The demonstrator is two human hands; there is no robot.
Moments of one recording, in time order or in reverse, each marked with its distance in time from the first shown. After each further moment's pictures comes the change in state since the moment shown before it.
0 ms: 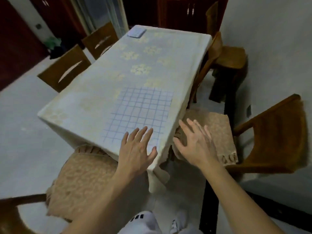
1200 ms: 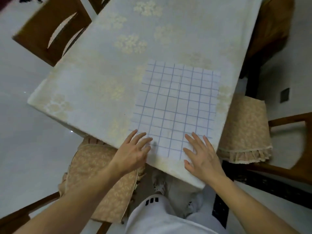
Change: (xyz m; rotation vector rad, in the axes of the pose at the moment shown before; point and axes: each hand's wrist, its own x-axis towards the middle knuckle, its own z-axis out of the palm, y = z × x) left_hand 0.079 -0.290 0.142 0.054 0.007 0.616; right_hand 0.098 -0.091 0.214 -0.230 -0.150 -0.363
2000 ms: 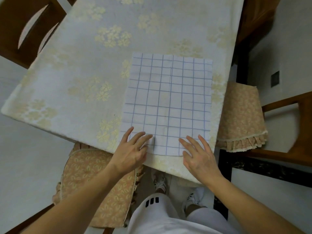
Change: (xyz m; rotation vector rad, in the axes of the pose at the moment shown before) left_hand 0.016 -0.005 0.017 -0.014 0.030 0.051; right_hand -0.010 -0.016 0.030 -0.163 0.198 -0.004
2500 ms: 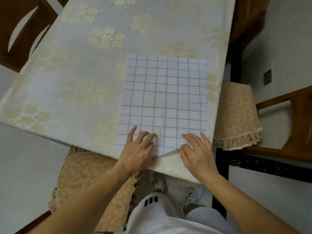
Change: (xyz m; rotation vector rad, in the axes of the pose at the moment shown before) left_hand 0.027 0.016 0.001 -0.019 -0.122 -0.066; right_hand 0.013 -0.004 -0.010 0.176 0.137 0.259
